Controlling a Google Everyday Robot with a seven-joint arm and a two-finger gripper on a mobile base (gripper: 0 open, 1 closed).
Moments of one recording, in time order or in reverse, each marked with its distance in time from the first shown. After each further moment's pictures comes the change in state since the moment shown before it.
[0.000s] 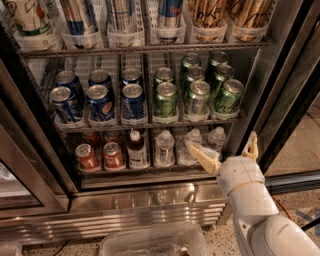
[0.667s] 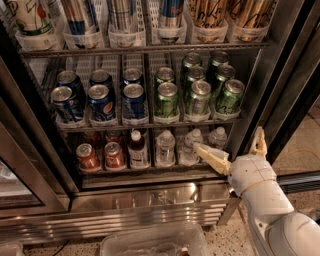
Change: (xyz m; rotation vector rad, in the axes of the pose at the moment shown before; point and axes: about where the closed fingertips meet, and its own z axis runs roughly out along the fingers) arm -0.004 -0.015 0.001 -0.079 -0.039 -0.059
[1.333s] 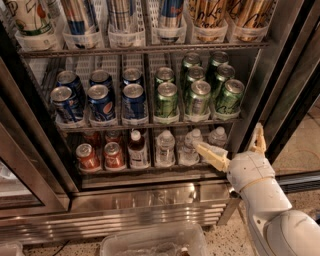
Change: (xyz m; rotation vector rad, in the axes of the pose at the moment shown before) arm -0.005 -0.002 0.006 -0.002 -0.032 -0.030
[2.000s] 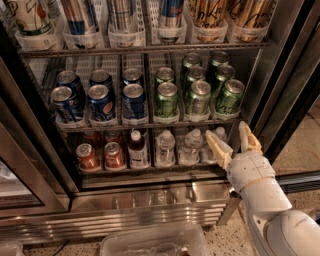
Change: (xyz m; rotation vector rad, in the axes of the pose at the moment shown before) arm 0.000 0.000 0.000 0.000 0.000 0.000
